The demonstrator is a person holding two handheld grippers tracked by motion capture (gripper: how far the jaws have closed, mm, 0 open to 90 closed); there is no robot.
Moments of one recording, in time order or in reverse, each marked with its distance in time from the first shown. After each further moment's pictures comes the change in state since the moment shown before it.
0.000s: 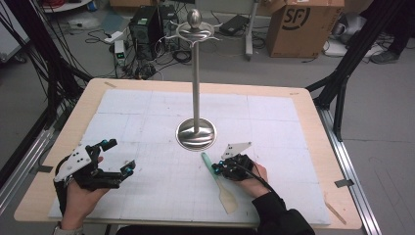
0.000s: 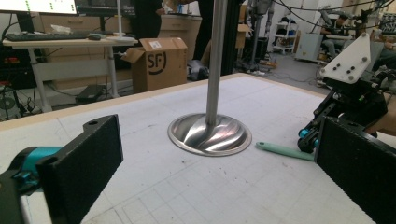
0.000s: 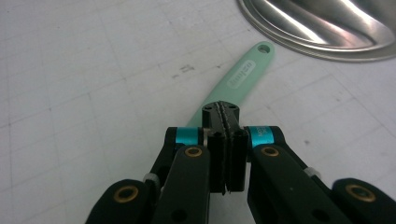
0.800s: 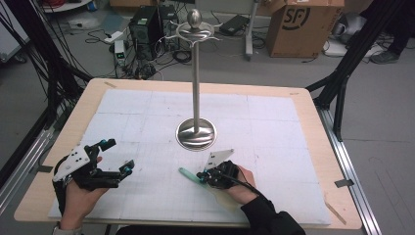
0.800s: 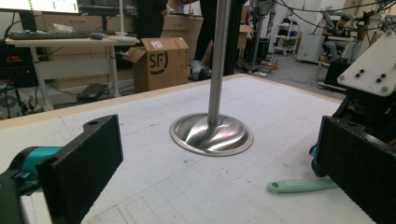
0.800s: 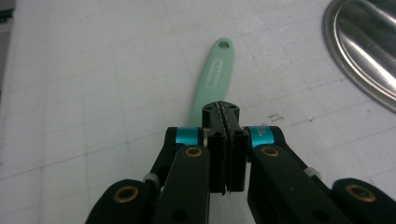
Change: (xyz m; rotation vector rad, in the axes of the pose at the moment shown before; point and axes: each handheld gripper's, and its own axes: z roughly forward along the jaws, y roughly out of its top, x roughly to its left) left arm 0.002 0.000 -0.002 -0.002 0.007 -0.009; right arm 0.039 0.021 0.013 -0.001 0.085 -0.107
